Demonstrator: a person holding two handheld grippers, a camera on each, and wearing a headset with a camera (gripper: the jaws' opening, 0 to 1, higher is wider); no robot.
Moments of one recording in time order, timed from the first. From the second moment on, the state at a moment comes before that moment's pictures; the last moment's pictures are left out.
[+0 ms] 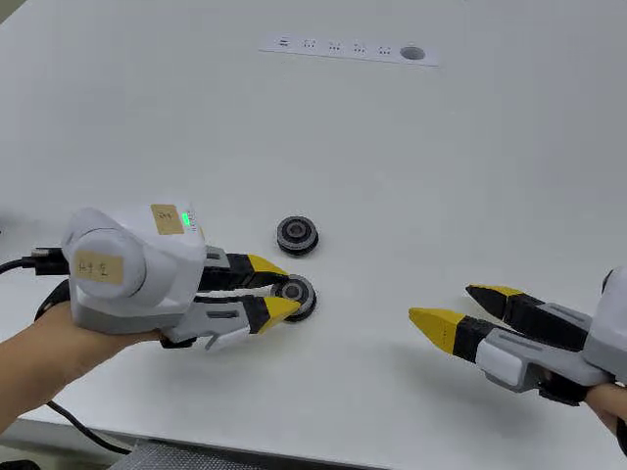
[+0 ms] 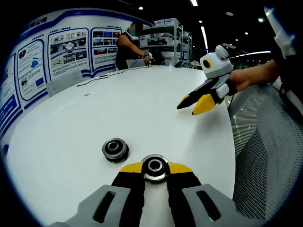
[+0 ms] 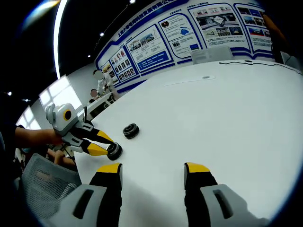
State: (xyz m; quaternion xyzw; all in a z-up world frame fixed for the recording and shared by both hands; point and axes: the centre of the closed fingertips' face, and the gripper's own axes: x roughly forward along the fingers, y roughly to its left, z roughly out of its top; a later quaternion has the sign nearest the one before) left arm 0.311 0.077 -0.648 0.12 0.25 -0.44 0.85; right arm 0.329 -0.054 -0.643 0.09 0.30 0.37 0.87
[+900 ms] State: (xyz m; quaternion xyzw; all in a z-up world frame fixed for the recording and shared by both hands) left arm 0.313 0.078 -0.653 0.17 0.27 -0.45 0.83; right arm 0.311 0.021 -0.622 0.24 0.30 0.43 0.81
